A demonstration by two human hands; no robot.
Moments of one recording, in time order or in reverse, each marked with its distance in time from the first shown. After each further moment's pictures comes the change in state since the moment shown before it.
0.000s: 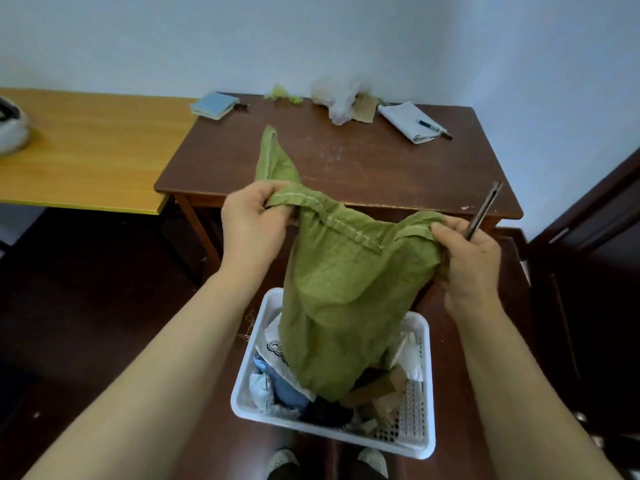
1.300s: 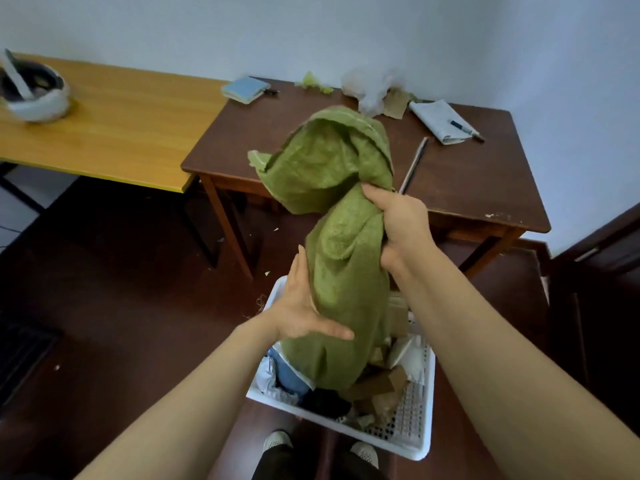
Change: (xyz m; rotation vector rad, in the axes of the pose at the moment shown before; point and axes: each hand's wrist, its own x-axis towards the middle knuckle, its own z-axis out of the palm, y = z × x) left_hand -0.064 -0.119 0.016 0.188 -0.669 -0.297; right_hand -0.009 -0.012 0.092 0.204 -0.295 0.353
